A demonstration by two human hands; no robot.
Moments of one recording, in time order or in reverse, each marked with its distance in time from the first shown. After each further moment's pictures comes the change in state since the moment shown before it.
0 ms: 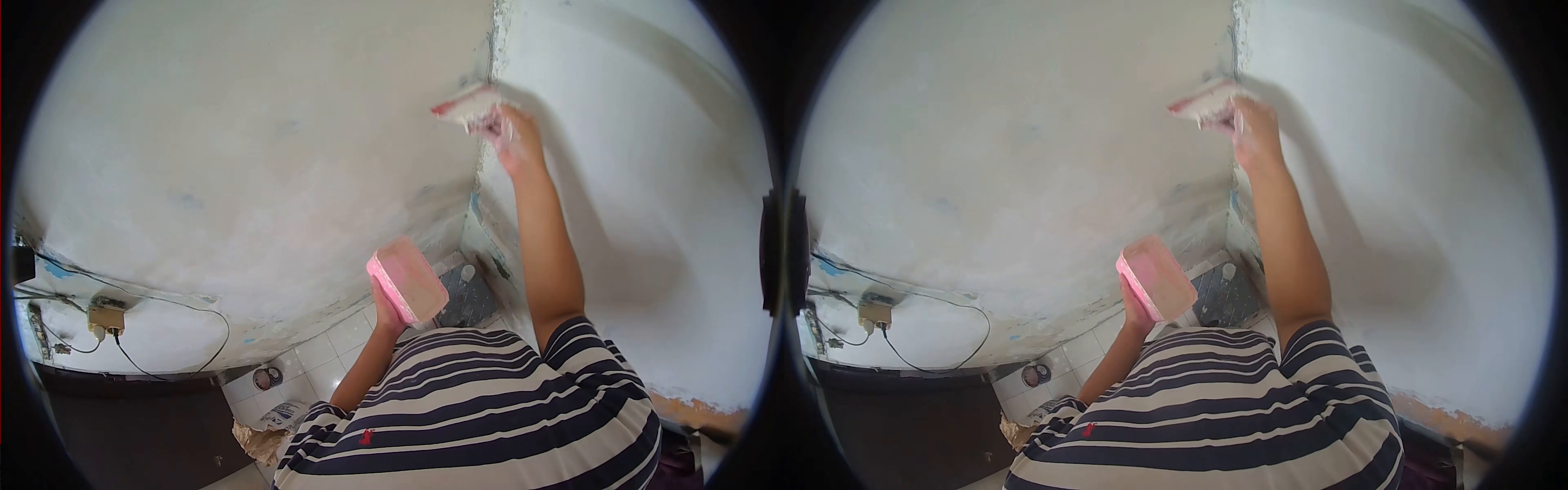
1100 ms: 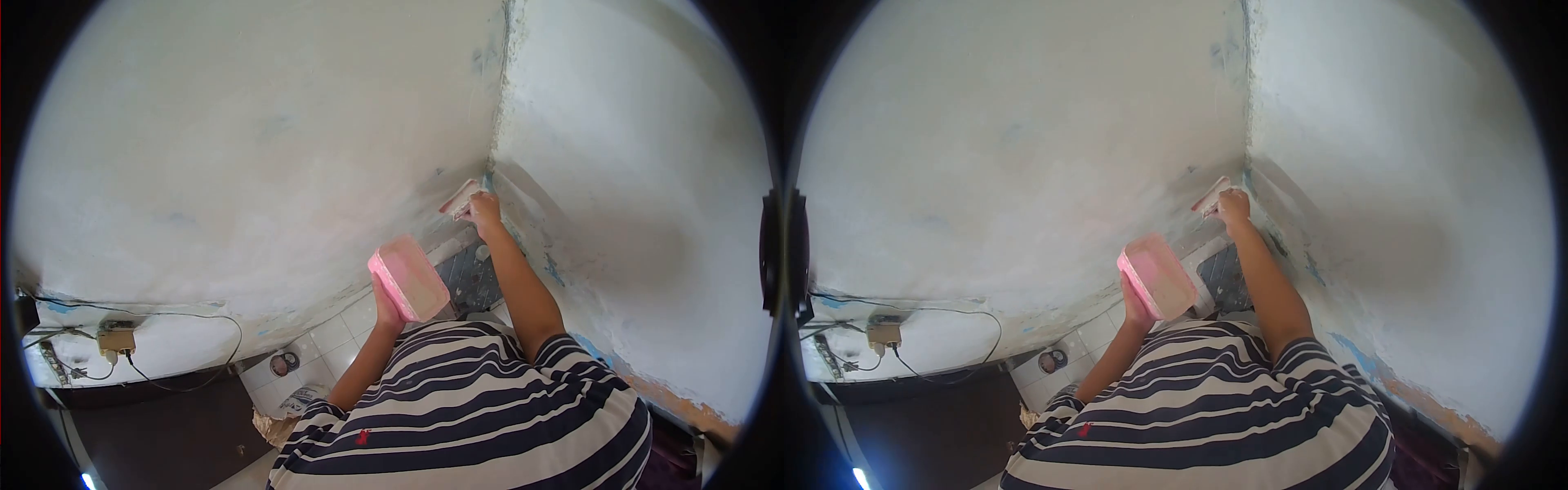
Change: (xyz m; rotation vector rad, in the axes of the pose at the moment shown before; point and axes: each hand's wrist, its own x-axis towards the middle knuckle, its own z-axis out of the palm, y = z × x) left_hand 0.014 -0.002 -0.029 0.106 0.161 -0.068; right_hand -0.083 0.265 -0.162 -0.182 0.458 0.510
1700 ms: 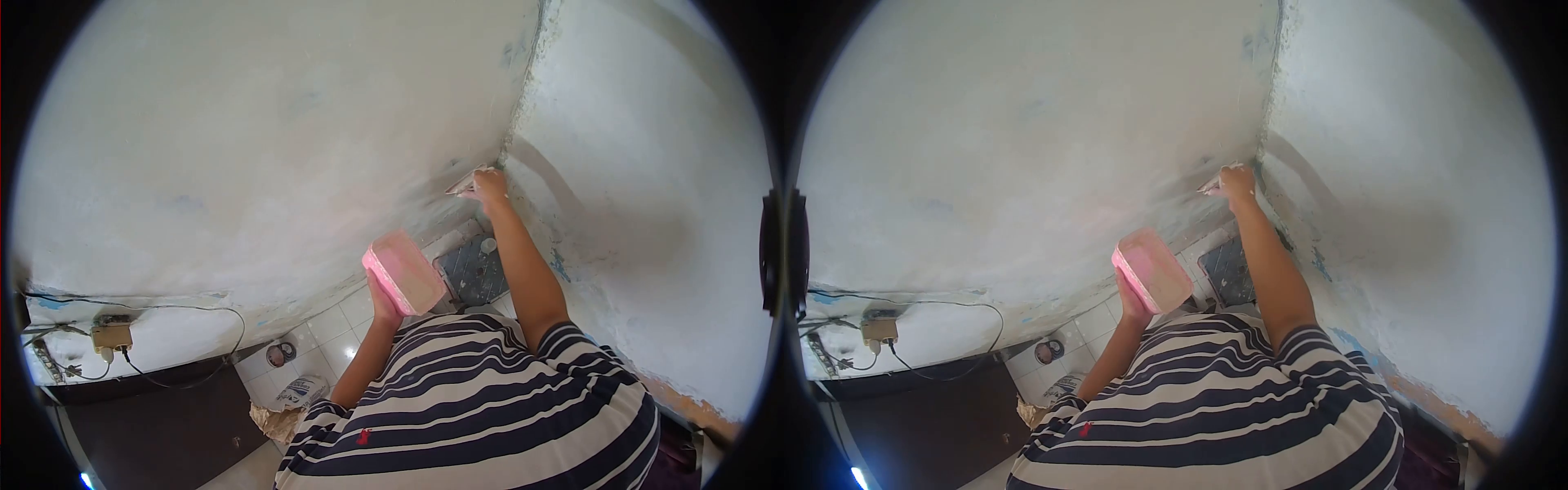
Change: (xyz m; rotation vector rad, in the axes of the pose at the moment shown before) left_hand 0.009 -0.014 -0.015 -0.016 0.049 0.053; right_hand -0.014 -0.069 0.042 -0.176 0.026 0.009
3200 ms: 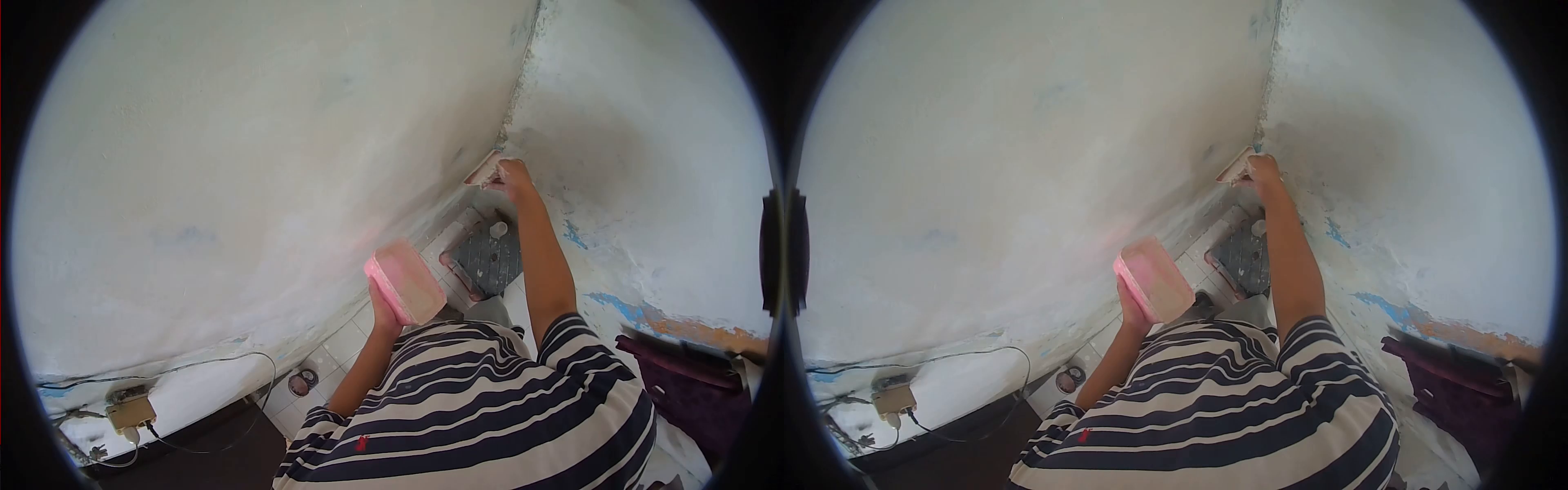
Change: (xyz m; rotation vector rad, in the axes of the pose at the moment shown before) left_hand 0.017 0.021 -0.037 0.113 -0.070 -0.228; right_hand 0.010 0.025 -0.089 0.106 -0.011 0.065
